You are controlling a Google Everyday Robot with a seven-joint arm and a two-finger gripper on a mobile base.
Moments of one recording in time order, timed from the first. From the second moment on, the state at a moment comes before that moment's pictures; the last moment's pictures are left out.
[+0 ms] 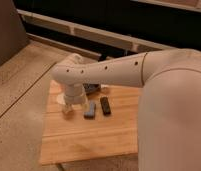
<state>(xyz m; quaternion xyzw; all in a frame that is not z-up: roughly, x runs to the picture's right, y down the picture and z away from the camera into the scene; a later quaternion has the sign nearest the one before) -0.109 0.103 0.703 -0.26 0.23 0.64 0.68</state>
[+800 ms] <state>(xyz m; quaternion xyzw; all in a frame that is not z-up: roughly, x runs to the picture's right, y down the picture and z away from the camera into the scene) -0.107 0.098 0.700 -0.26 0.23 0.65 0.68</state>
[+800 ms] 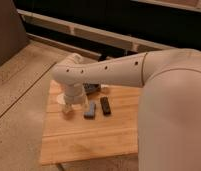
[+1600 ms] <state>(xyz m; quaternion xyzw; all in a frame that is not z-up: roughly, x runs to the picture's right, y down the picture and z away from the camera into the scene) 0.006 0.031 0.688 -0.17 0.22 0.79 0.55</state>
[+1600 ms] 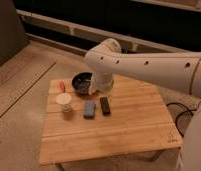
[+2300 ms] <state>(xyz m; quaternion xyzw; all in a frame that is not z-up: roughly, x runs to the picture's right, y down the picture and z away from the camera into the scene) 0.071 -0.054 0.721 -0.08 0.25 0.83 0.49</state>
